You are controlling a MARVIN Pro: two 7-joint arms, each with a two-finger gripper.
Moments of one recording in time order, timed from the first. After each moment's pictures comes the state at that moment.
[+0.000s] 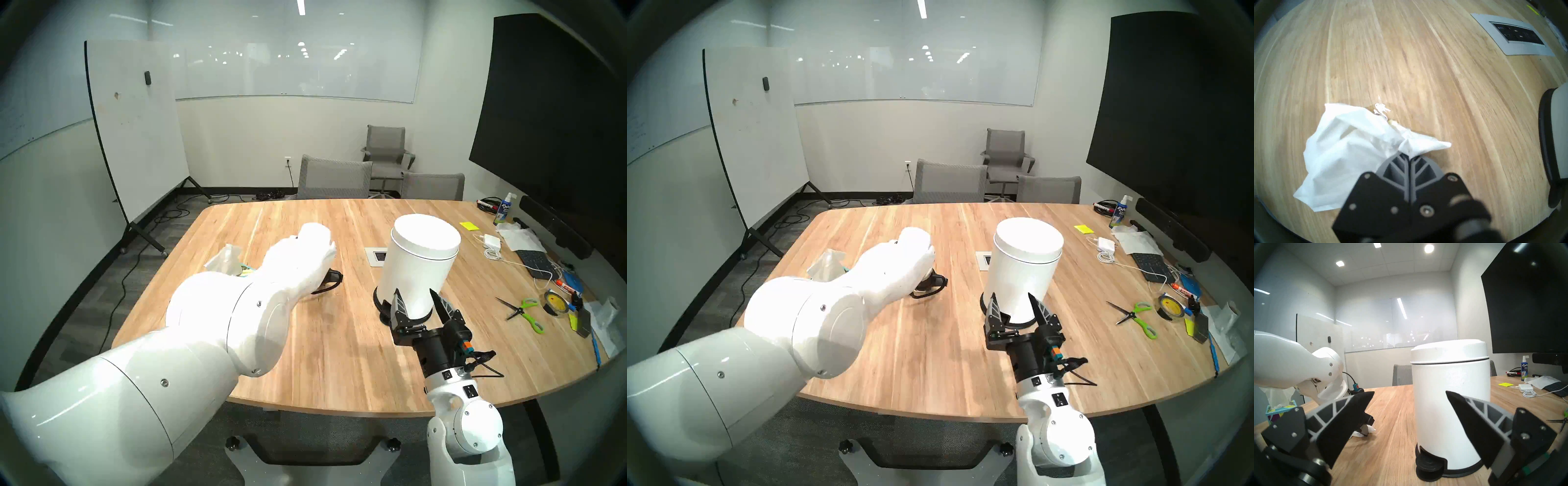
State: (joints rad) left arm 0.46 -1.85 -1.56 -0.19 0.06 0.82 0.06; right arm -2.13 -1.64 1.63 -2.11 0.08 -0.19 0.19
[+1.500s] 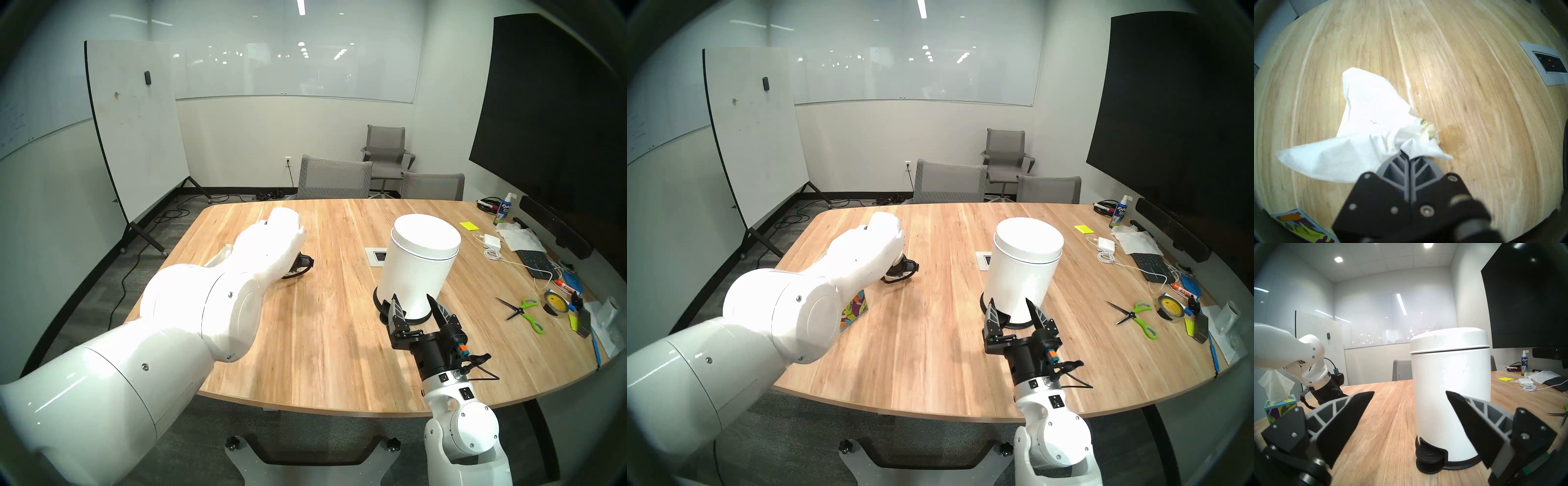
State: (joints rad) left arm 0.44 -1.72 -1.55 -0.25 0.08 0.85 0.03; right arm -2.12 -1.64 1.63 -2.07 0.08 -0.19 0.19
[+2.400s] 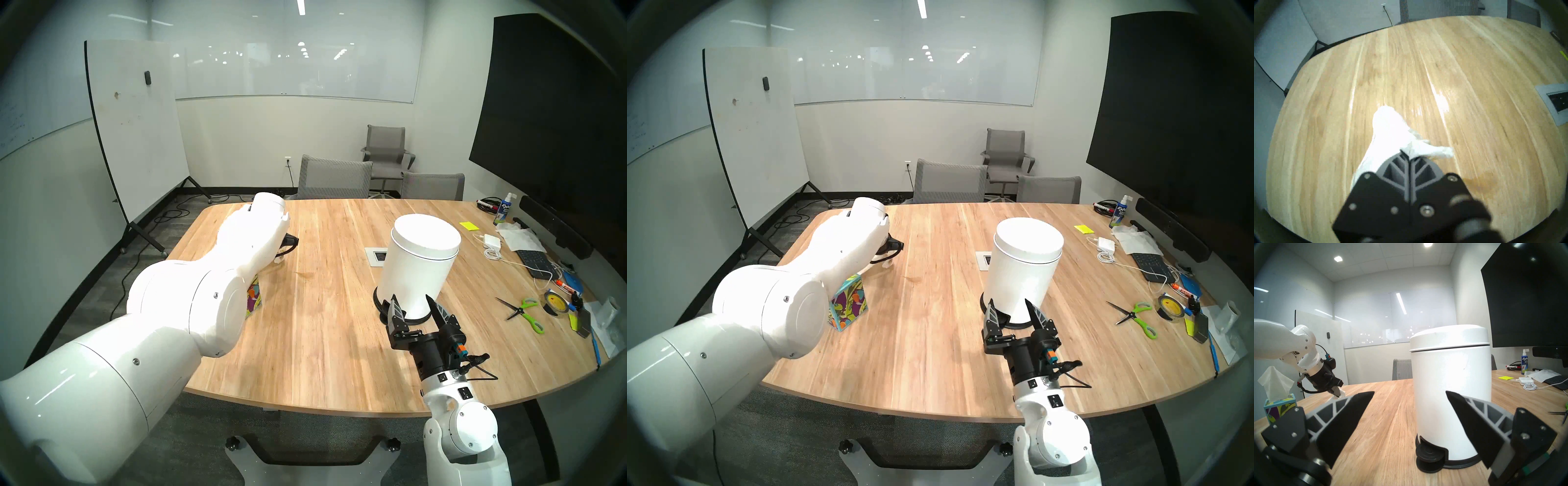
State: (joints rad) left arm 0.42 -1.66 -1.53 -0.37 0.12 0.76 0.03; right arm -2.12 -1.64 1.63 -2.06 0.08 -0.20 0.19
